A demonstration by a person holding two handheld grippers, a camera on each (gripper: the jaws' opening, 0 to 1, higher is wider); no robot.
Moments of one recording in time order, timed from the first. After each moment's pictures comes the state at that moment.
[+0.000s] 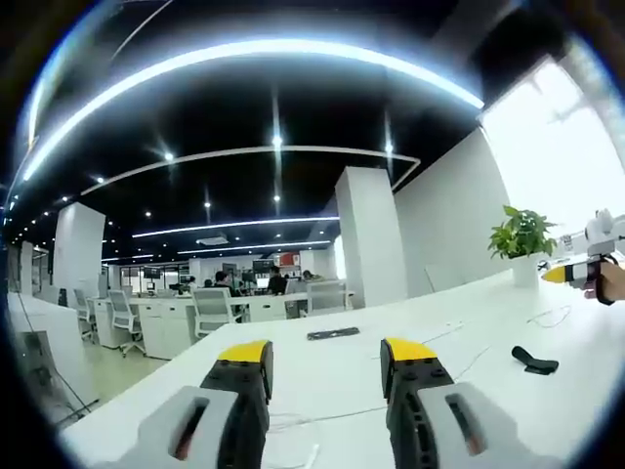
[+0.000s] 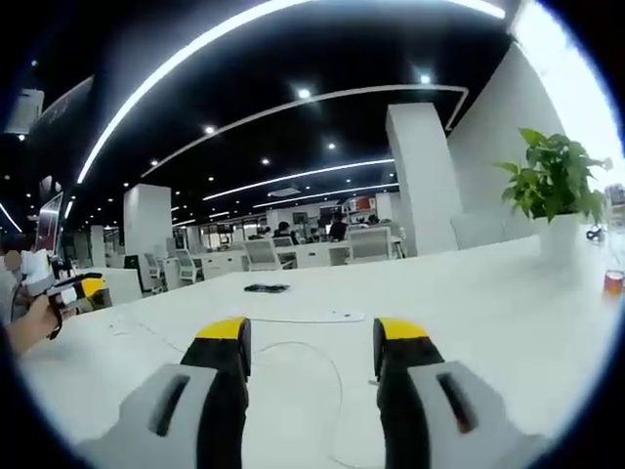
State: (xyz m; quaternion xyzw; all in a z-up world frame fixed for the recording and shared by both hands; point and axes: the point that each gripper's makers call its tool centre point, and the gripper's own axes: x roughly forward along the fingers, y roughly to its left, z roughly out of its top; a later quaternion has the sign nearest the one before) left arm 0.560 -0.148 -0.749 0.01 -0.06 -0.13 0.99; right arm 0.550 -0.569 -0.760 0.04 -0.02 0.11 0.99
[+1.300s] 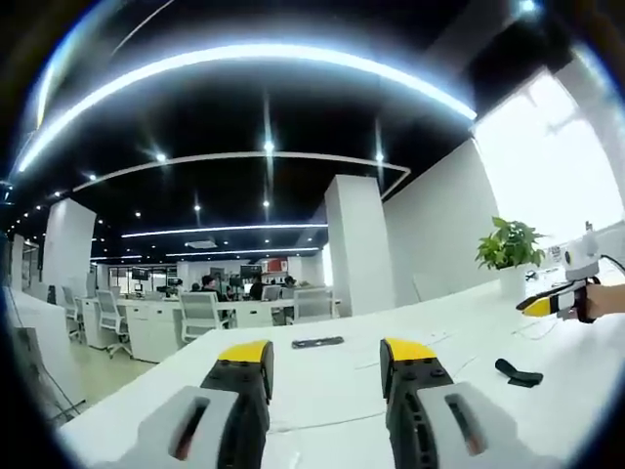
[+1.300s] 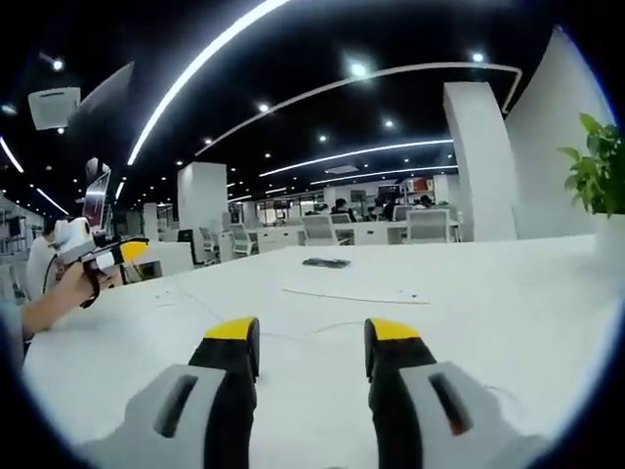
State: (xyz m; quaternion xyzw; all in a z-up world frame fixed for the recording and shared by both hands) left arm 0.552 -0.161 -0.740 0.00 -0.08 -0.16 0.98; right arm 0.551 -0.500 -0.786 0.01 0.02 0.25 0.97
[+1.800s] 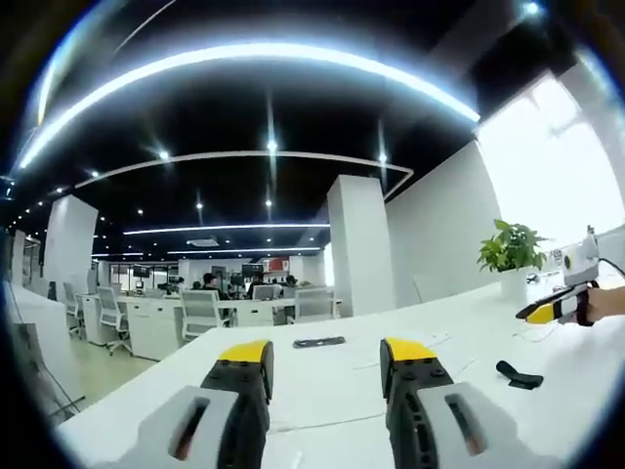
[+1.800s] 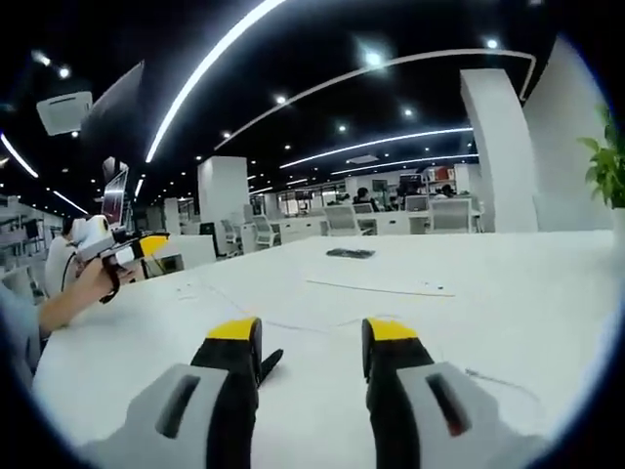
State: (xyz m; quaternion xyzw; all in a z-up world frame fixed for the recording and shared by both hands) left arm 0.553 -0.159 -0.740 -0.01 -0.07 -0.16 0.98; right arm 0.544 -0.476 -0.796 0.01 0.05 0.30 0.95
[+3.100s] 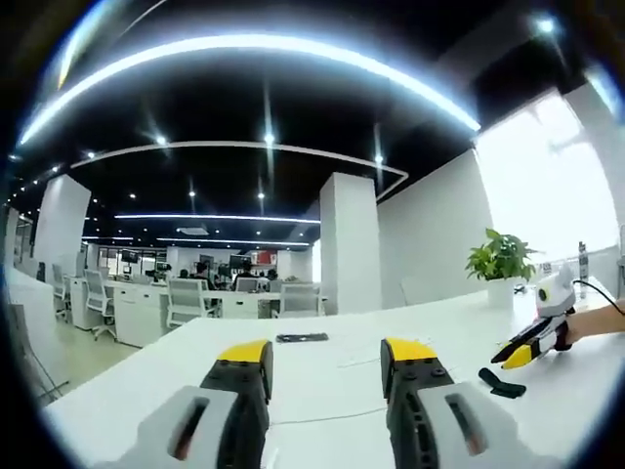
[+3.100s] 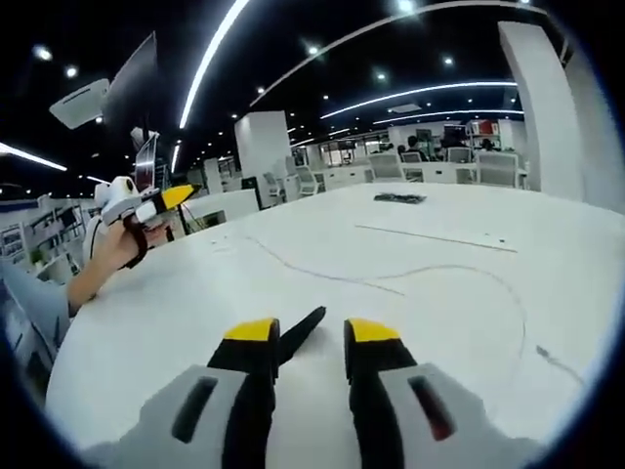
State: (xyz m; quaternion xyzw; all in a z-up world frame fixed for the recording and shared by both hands) left arm 0.551 -0.172 -0.744 -0.04 -0.06 -0.19 0.98; right arm 0.545 -0.441 -0.841 -0.01 0.15 0.40 0.90
